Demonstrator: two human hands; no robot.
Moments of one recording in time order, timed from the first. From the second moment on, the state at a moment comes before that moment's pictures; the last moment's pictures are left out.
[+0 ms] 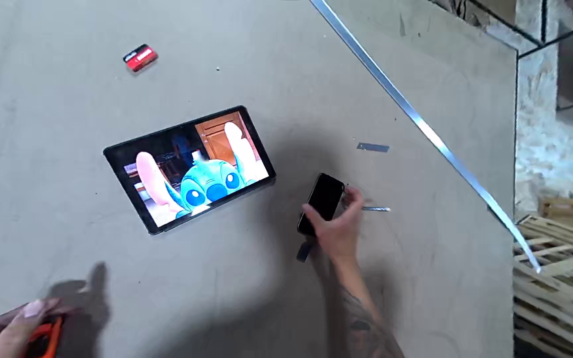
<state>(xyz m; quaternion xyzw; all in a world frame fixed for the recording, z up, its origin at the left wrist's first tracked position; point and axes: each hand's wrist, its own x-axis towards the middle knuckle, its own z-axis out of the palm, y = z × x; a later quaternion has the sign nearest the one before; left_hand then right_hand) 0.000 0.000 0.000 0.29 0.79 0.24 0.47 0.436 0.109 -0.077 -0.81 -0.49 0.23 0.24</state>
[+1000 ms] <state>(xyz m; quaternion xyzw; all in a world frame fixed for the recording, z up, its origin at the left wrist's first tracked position) 0.021 -0.066 -0.131 0.65 0.72 0.20 0.12 0.408 0.115 -0.094 -0.78 -0.51 0.22 0.29</state>
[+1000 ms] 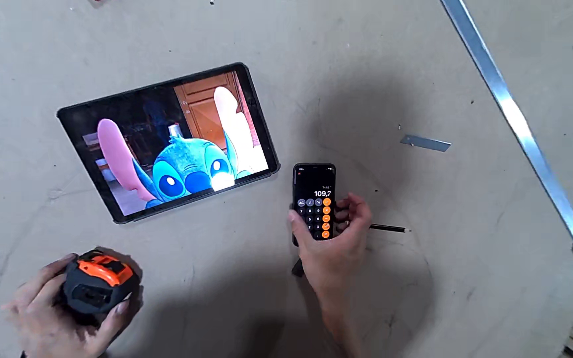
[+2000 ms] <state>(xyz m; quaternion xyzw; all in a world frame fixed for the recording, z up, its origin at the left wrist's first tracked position) 0.018 -0.076 -0.135 0.64 0.73 0.18 0.14 0.446 0.143 -0.108 -0.69 -0.60 0.27 0.30</state>
